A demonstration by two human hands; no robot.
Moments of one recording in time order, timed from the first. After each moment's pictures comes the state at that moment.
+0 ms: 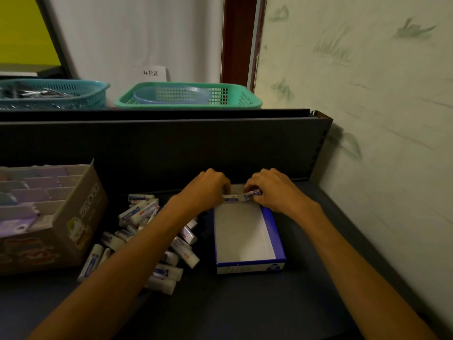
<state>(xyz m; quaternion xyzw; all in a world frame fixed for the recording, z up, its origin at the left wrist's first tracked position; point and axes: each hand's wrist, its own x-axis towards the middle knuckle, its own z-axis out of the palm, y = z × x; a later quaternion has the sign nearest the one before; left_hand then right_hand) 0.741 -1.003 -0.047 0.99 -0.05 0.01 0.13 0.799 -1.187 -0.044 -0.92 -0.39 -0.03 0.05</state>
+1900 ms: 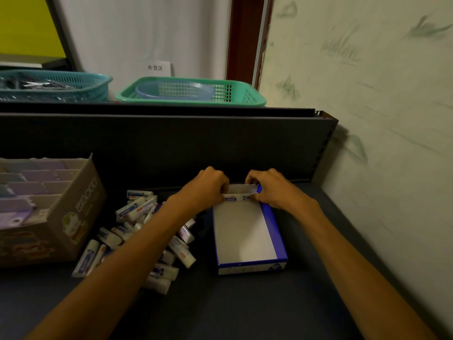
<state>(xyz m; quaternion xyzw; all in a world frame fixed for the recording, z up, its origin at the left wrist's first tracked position) 0.751 -1.001 -0.056 0.99 -0.03 0.02 0.14 0.813 -1.184 -0.045 -0.92 -0.35 0.06 0.16</state>
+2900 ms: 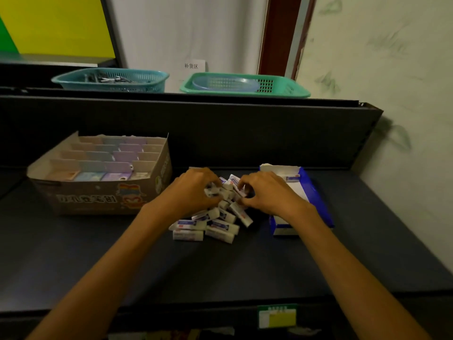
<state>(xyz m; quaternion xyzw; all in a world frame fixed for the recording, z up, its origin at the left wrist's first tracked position) 0.585 -0.920 -0.048 0.98 0.01 0.09 0.17 0.687 -1.102 -0.050 -0.90 -0.43 0.00 0.09</state>
